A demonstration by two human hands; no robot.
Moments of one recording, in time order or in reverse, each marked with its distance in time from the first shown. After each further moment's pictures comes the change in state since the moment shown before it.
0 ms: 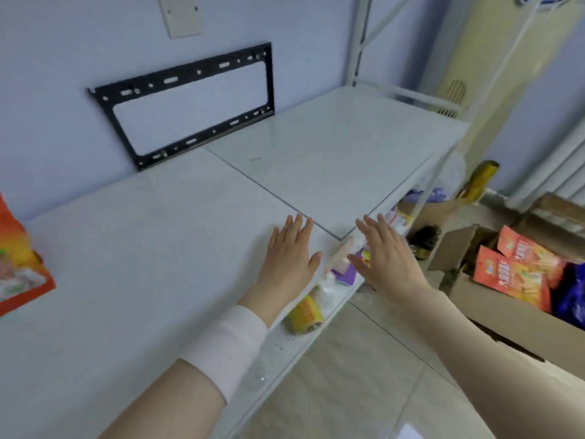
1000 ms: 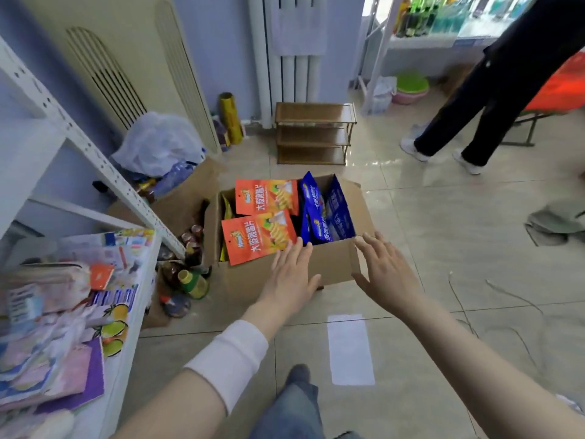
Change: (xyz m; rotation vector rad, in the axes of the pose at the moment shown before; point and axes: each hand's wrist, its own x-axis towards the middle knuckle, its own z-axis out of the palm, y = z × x) left_hand 0.170 0.550 0.336 -0.021 -0.612 0.661; right_hand -0.249 0.573 -0.070 -0.071 -0.015 0.812
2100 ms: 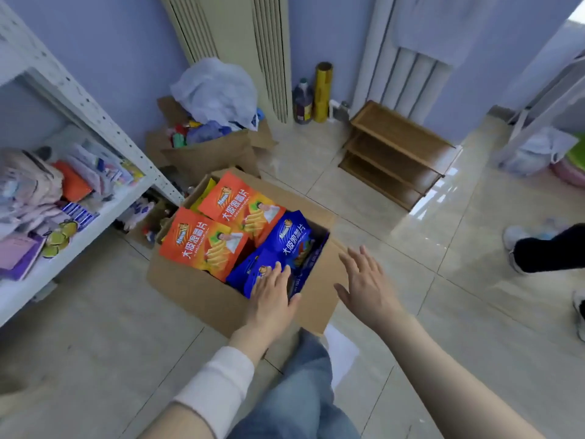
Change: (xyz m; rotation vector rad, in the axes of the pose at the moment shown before) left_hand 0.351 0.147 0.068 -0.278 0.176 -0.806; right_hand 0.357 0.286 -0.028 -0.061 -0.408 -0.597
